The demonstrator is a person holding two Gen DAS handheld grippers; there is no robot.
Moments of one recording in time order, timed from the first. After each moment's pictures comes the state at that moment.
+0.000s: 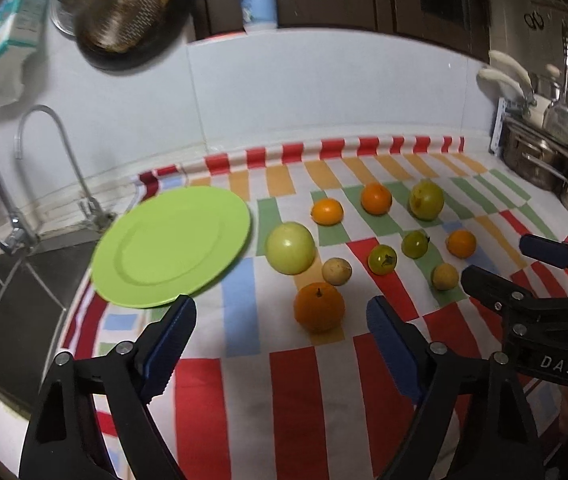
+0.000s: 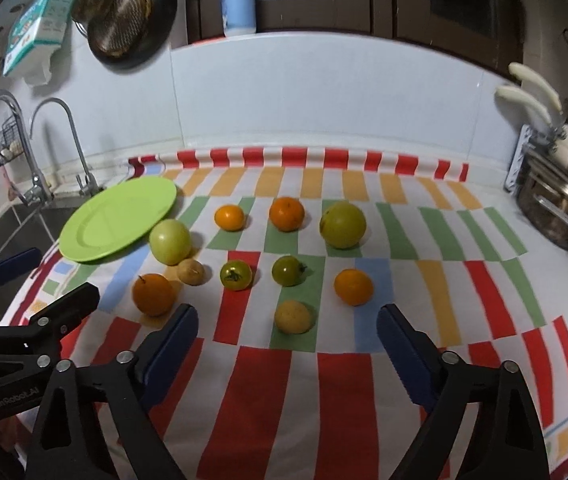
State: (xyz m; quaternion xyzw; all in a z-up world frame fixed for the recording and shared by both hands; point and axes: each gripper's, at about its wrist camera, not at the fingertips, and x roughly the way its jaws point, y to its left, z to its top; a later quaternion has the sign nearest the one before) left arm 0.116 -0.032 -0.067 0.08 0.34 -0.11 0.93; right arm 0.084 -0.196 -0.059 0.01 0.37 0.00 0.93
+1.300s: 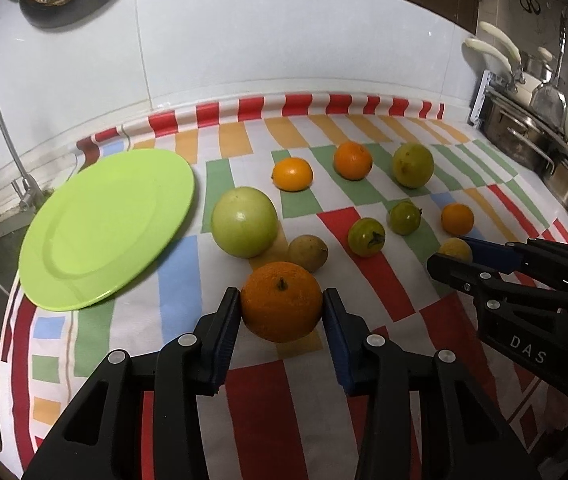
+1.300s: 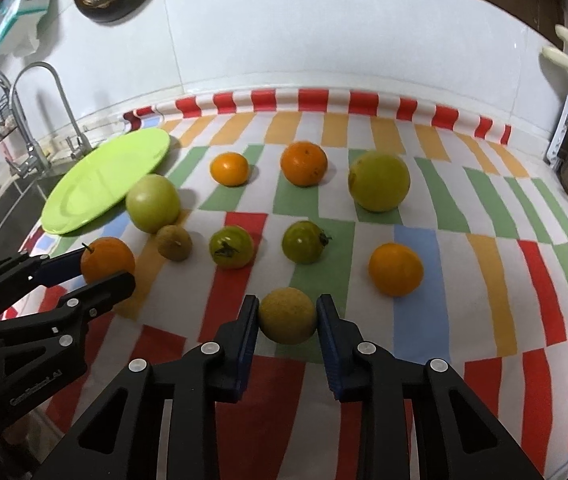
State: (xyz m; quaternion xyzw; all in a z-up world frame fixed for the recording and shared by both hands) left arm 0.154 -0.042 -0.098 0.06 0.40 -0.17 0.90; right arm 0.119 -0.197 -0.105 0.01 0.43 0.04 0.90
